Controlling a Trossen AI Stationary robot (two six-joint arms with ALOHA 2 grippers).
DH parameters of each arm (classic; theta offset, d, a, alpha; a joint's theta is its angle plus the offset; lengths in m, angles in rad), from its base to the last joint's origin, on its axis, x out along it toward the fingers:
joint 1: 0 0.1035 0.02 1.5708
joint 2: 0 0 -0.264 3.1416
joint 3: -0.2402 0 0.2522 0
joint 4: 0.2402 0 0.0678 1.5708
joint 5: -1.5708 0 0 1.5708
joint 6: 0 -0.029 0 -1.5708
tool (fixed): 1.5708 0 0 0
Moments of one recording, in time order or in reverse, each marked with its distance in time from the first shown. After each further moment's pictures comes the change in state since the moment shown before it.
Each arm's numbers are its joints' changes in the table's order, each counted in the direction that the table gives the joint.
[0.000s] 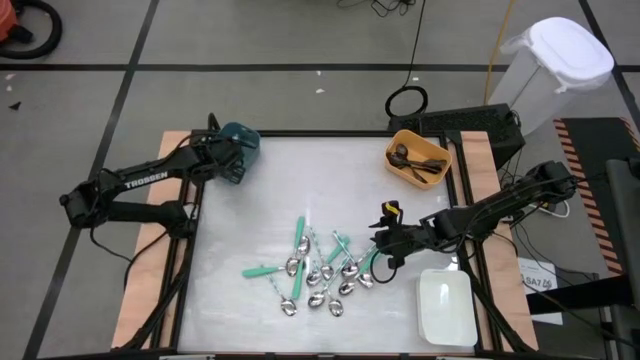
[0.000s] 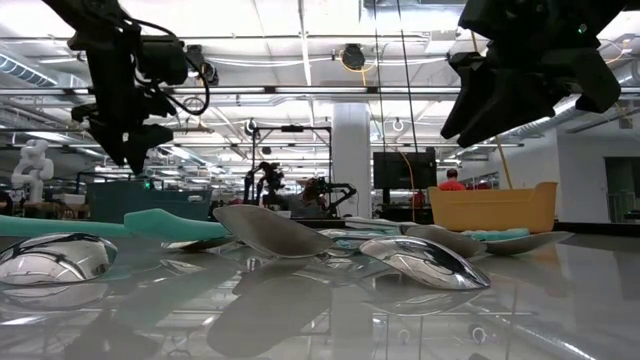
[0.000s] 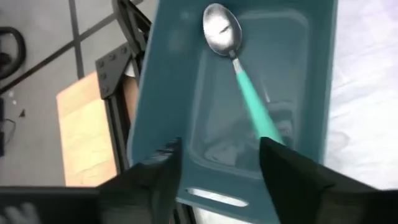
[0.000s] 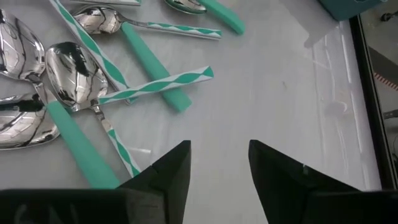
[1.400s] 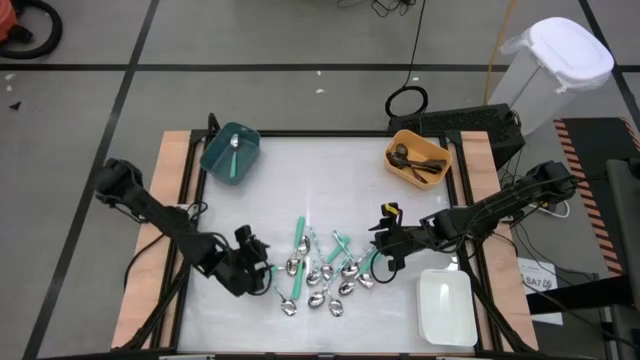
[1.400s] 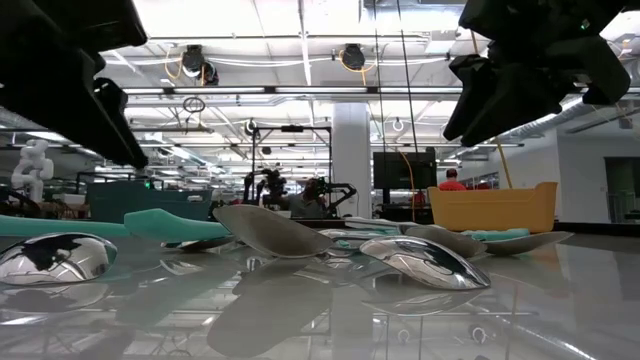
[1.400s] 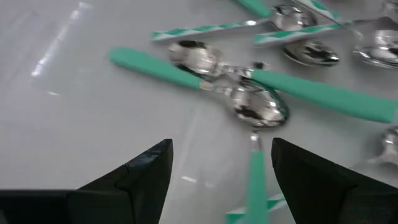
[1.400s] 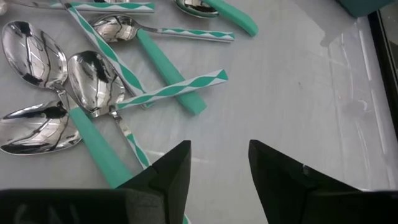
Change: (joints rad) left arm -1.253 -0.324 0.000 -0.483 0.019 0.313; right arm 0.000 0.000 0.000 -0.007 0.054 -0.036
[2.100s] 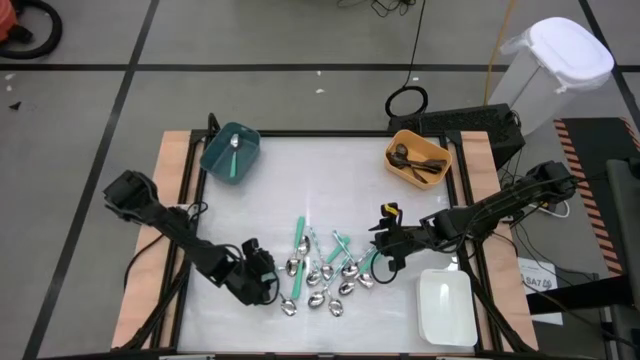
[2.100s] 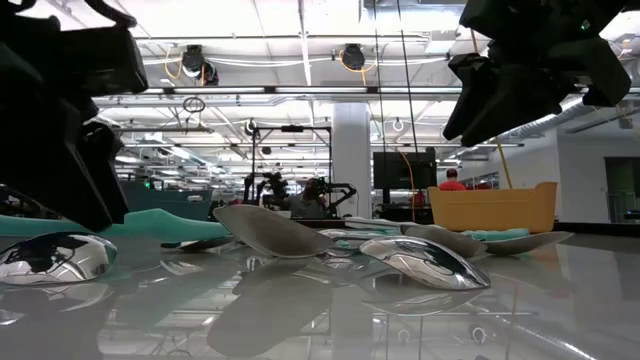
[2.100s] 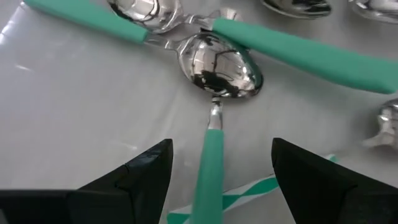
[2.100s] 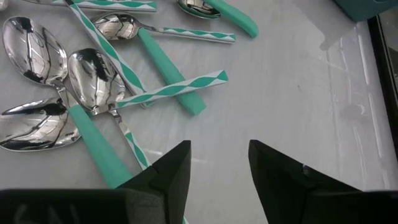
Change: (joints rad) left arm -0.013 -0.184 0.000 -0.154 -0.114 0.072; right arm 0.000 0.000 0.000 -0.001 -0.001 0.025
